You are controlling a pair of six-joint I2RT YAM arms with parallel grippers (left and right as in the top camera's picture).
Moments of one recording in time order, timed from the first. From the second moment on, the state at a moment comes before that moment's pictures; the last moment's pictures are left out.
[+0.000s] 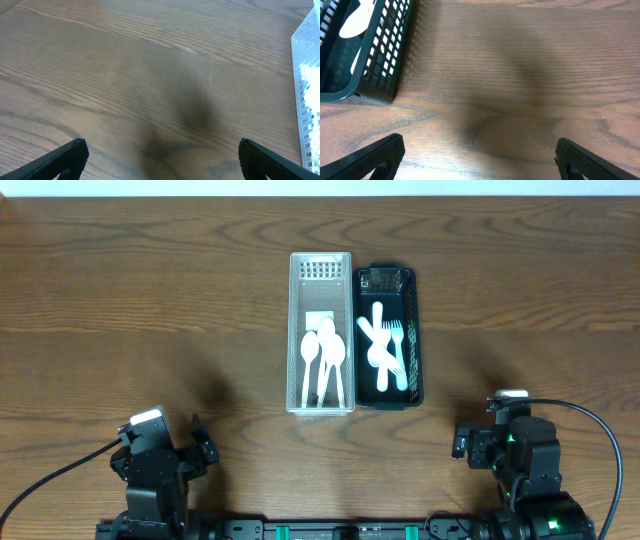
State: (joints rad) left arm -0.13 0.19 0.49 -0.92 -0.35 -0.27; right arm 0.12 0.42 0.38 -0.75 0.08 0.09
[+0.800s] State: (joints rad) left arm -0.13 0.19 0.49 -0.92 -0.35 -0.27; right arm 0.12 0.01 0.25 -0.38 0.06 0.04
